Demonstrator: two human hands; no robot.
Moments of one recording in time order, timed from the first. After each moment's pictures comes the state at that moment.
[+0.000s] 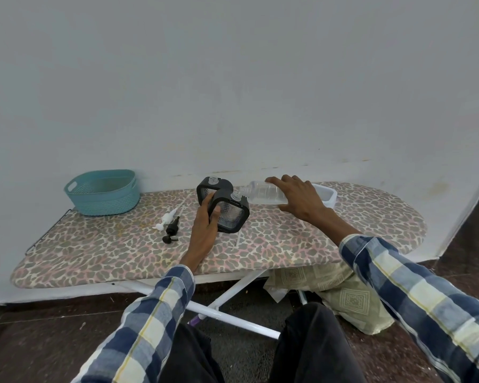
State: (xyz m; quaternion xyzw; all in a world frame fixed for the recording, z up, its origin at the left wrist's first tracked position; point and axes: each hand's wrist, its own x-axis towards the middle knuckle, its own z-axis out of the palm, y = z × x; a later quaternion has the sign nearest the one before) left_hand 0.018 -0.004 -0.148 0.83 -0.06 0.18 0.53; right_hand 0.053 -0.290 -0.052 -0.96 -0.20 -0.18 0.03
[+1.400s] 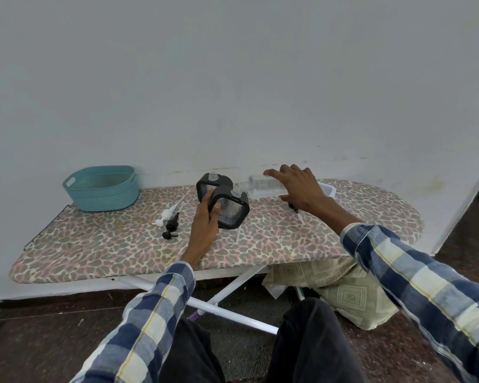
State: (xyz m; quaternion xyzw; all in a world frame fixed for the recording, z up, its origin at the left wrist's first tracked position) left_hand 0.016 -0.003 -0.150 0.84 -0.06 0.18 0.52; right_hand 0.055 -0.288 -0.034 -0.96 -0.21 -0.20 -0.03
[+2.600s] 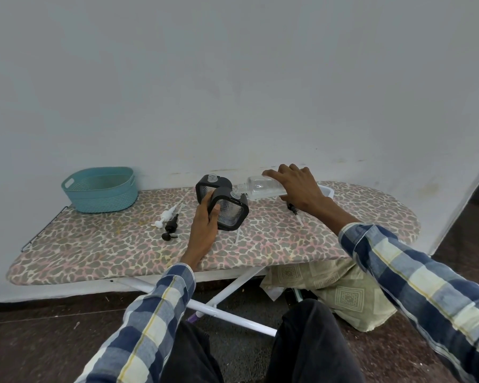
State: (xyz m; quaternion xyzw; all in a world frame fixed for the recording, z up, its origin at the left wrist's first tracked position) left_hand 0.014 -0.003 -0.150 0.83 -0.06 0.19 0.52; right_hand 0.052 -0.284 -0.028 -0.95 -0.20 -0.22 -0.04
